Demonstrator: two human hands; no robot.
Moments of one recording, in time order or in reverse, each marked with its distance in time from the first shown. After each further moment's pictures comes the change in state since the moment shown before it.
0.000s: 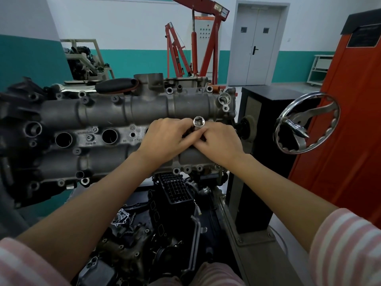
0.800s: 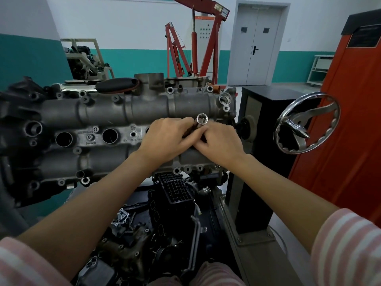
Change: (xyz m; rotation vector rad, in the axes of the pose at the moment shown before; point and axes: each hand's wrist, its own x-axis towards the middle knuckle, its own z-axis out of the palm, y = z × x) left_hand 0.000 0.000 0.000 0.008 0.011 0.008; right_hand 0.002 -0.002 -0.001 -0.074 -0.041 0.001
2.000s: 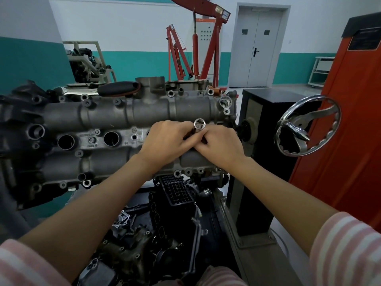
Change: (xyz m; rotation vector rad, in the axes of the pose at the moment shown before) left_hand 0.001 -0.001 0.000 -0.025 0.001 -0.021; right_hand 0.000 0.000 -0.001 0.075 0.078 -0.007
